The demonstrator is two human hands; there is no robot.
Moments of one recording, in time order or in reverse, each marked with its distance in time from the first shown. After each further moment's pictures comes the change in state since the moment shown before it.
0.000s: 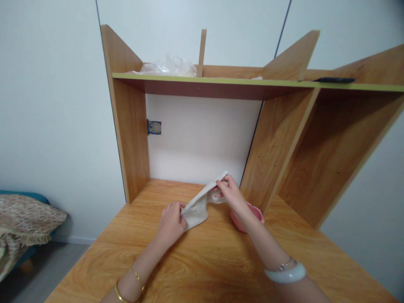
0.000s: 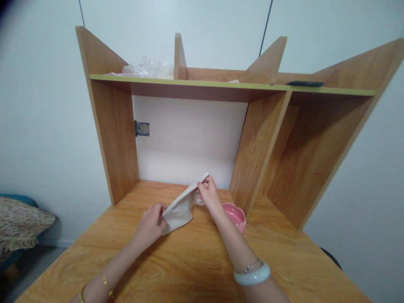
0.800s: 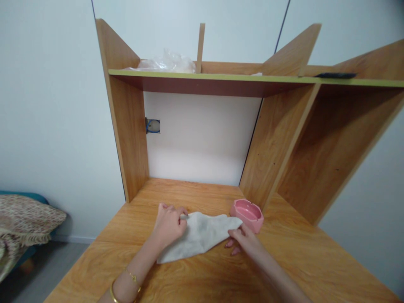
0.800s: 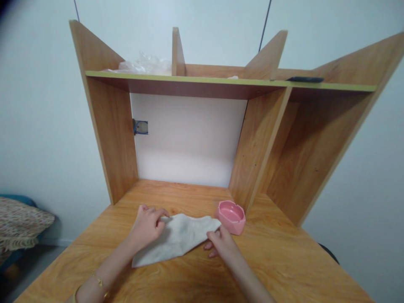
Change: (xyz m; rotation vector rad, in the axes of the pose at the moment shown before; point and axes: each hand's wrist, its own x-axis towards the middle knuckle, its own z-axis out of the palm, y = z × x) left_hand -0.007 0.017 -0.028 0.202 -0.167 0.098; right_hand -0.082 0.094 -0.044 0.005 -0.171 0.374
